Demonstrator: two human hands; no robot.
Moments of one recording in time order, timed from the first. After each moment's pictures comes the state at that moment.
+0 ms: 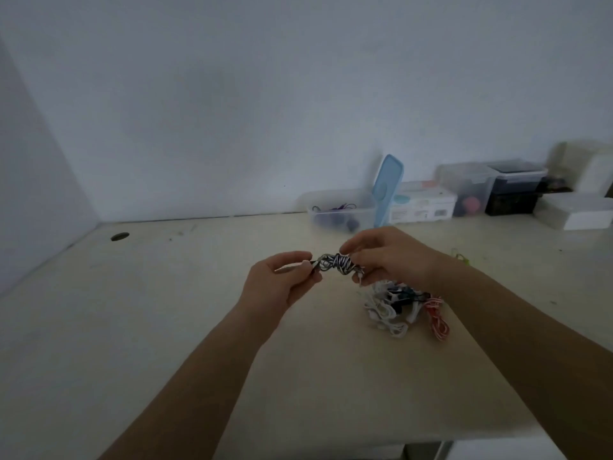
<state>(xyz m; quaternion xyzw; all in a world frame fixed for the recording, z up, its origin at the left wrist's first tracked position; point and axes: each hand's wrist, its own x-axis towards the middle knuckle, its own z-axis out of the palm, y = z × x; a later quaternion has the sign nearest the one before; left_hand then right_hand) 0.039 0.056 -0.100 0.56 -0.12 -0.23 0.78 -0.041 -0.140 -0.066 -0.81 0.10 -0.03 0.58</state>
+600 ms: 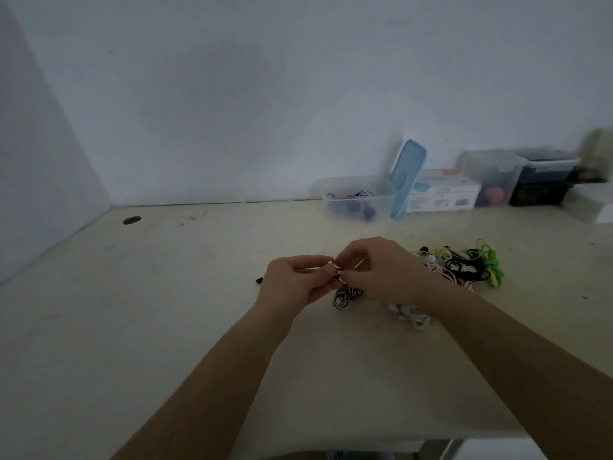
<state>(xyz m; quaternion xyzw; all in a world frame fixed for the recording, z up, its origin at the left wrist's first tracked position) 0.037 0.060 -0.114 0.61 -0.13 -0.24 0.74 -0.029 -0.104 -0.094 -0.93 0.03 -0.11 0.34</state>
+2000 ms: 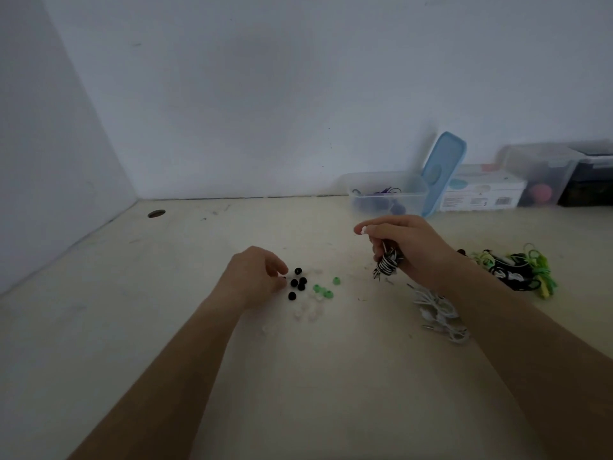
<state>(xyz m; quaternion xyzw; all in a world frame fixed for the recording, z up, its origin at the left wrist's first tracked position) 0.118 0.128 -0.114 0.94 -0.21 -0.03 0.26 0.022 -0.117 -0.100 -0.69 0.06 -0.12 0.71</state>
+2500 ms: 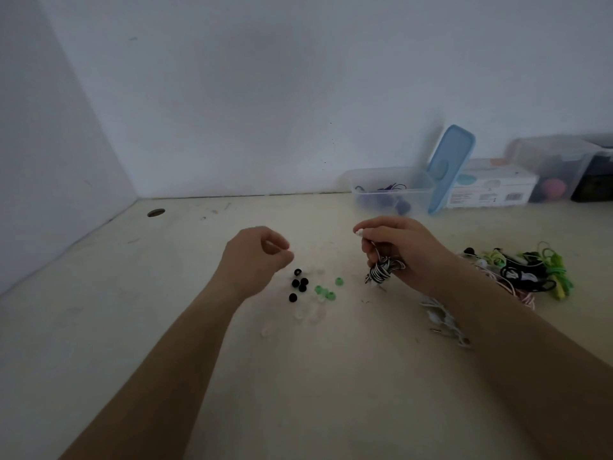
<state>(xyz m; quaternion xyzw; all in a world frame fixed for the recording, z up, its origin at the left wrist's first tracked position) 0.111 0.120 -0.095 0.89 -0.19 0.02 0.41 0.029 -0.111 -0.110 -0.64 0.05 -0.09 0.76</state>
